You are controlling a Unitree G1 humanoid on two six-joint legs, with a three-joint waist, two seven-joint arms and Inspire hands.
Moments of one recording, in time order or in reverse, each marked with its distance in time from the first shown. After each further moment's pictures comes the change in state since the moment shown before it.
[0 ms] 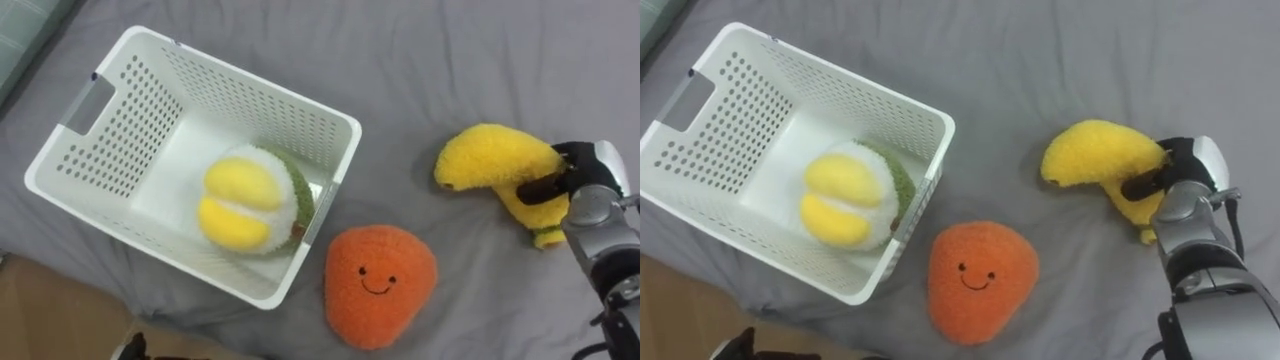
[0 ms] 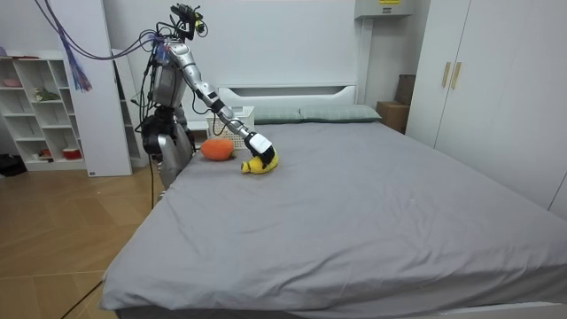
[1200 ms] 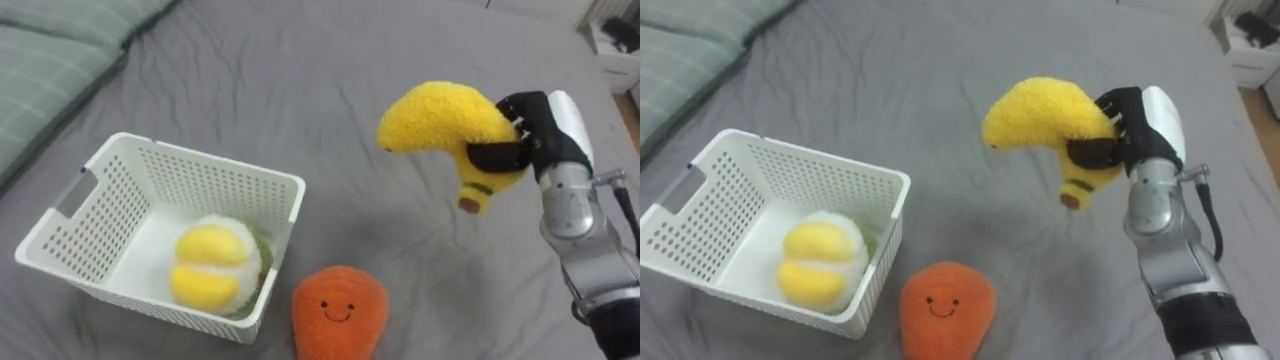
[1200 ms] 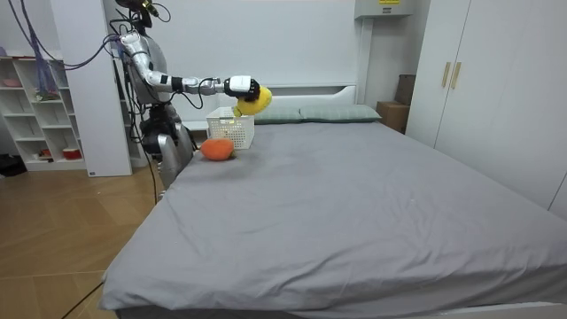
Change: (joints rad) left arm 0.224 -0.004 0.120 -0.022 -0.026 0.020 -0.014; right arm 0.355 0.006 -0.051 -0.882 -0.157 0.049 0.098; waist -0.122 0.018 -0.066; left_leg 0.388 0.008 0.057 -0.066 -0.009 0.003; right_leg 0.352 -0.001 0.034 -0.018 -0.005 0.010
